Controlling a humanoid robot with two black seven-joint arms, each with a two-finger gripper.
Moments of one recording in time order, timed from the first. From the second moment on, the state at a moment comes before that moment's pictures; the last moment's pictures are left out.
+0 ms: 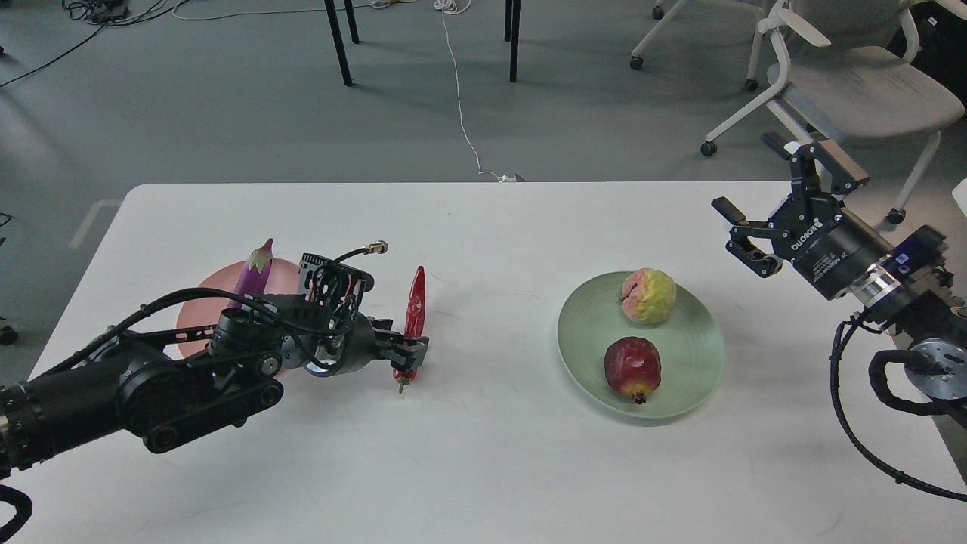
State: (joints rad) left arm -0.80 0.43 -0.21 -1.25 1.65 -0.35 0.16; right arm 0.55 -0.74 0.58 1.14 -0.21 0.46 0.49
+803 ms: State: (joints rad) left arm -0.83 0.73 -0.27 -1.32 1.63 -0.37 0.10; right arm 0.54 -0.73 0.58 1.14 -0.21 0.46 0.49
